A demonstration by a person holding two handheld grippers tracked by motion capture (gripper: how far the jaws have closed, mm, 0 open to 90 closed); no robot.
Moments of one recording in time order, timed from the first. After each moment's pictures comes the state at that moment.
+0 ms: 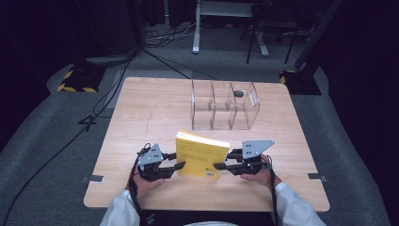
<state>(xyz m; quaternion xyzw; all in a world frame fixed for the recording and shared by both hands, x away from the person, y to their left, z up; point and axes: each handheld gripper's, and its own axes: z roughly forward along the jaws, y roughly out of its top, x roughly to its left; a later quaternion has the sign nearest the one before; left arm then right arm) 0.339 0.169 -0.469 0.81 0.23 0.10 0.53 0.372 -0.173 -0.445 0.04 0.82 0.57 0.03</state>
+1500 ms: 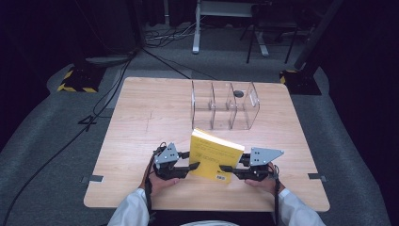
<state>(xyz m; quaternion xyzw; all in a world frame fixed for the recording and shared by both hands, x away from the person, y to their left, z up) 0.347 0.127 -0.470 0.81 0.22 0.10 0.53 0.354 -0.194 -0.452 0.07 0.81 0.58 0.08</state>
